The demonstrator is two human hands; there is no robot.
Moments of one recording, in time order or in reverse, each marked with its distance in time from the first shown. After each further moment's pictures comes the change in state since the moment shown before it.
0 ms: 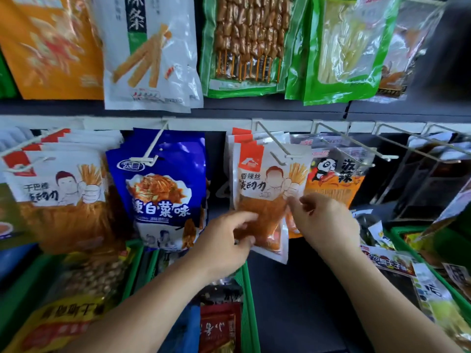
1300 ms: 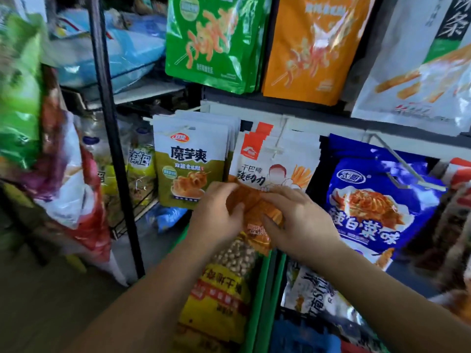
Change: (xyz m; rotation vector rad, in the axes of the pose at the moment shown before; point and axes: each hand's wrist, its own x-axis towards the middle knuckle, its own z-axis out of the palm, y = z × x) left_hand -0.110 -0.181 -0.258 0.277 0.626 -0.236; right_hand -0.075 -0.319 0.154 0.174 -0.237 -0.912
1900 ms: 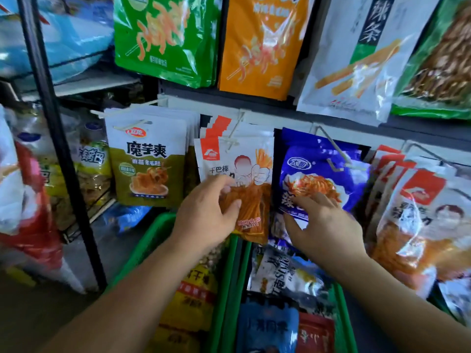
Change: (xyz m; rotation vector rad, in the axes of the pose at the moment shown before) left_hand -0.021 0.057 0.012 -0.049 -0.007 0.154; right_hand -0.068 0.038 -0.056 -0.280 0.031 0.437
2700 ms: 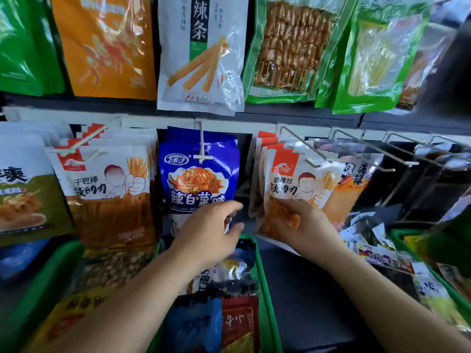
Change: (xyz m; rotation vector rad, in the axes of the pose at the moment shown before) left_hand -0.018 0.134 0.124 -0.103 -0.500 0.171; right_hand -0.064 0.153 -0.070 0.331 -0.095 0.349
